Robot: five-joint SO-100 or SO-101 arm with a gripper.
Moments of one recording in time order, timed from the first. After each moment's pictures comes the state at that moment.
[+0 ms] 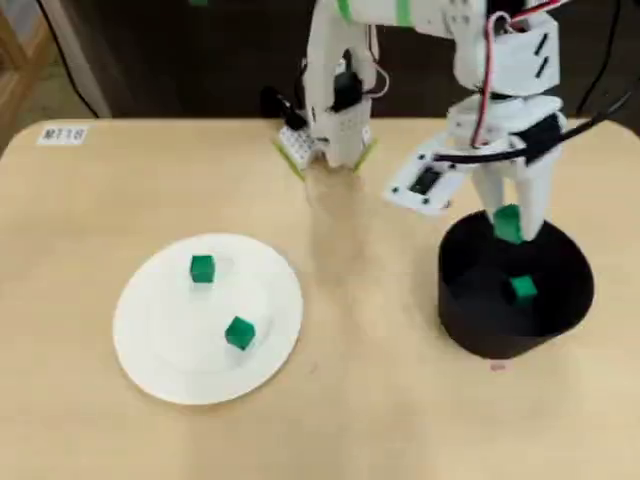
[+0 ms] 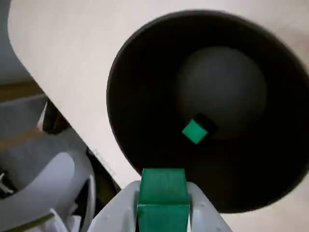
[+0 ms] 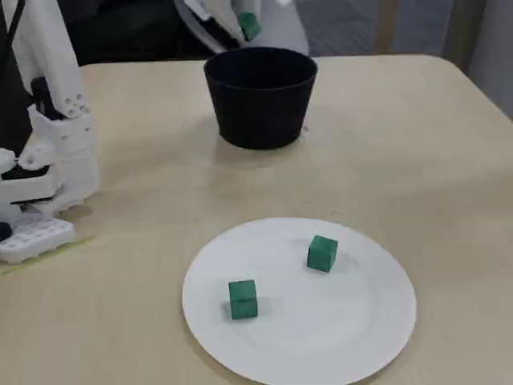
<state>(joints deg) -41.4 92.0 75.5 76.4 -7.1</state>
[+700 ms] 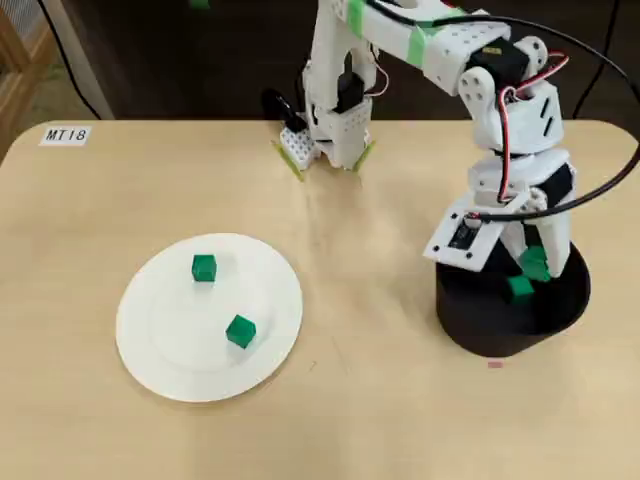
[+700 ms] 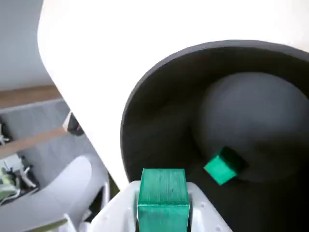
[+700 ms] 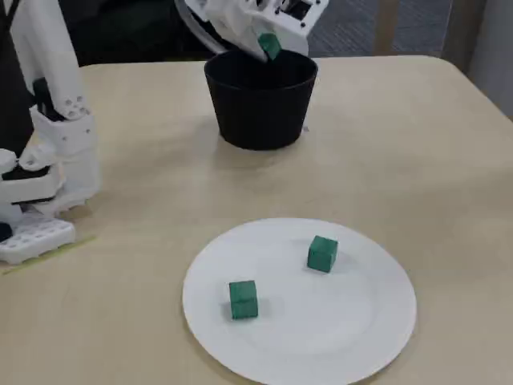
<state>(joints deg) -38.2 91.9 88.2 56.7 -10.0</state>
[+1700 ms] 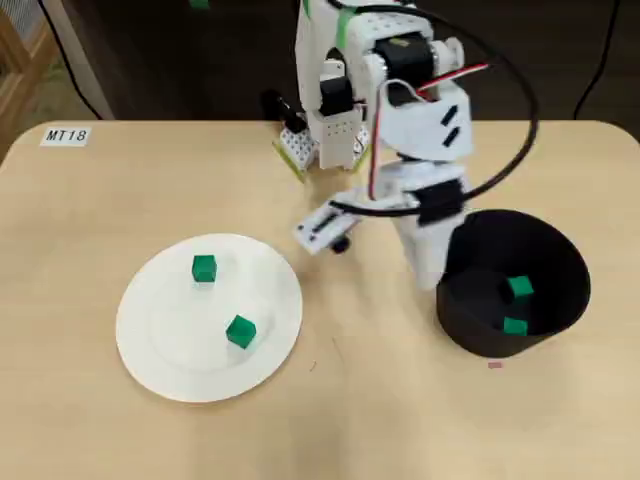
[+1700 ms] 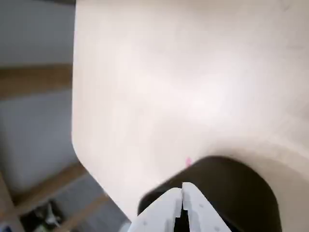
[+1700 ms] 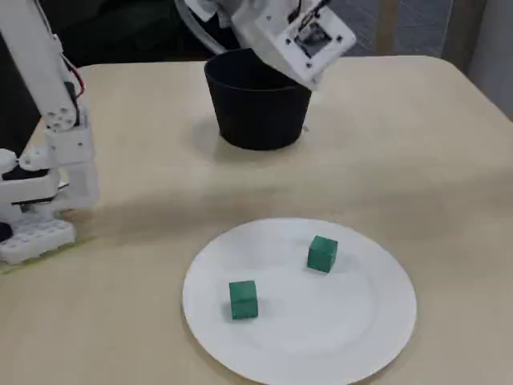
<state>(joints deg) -7.2 99.6 92.1 60.9 -1.1</state>
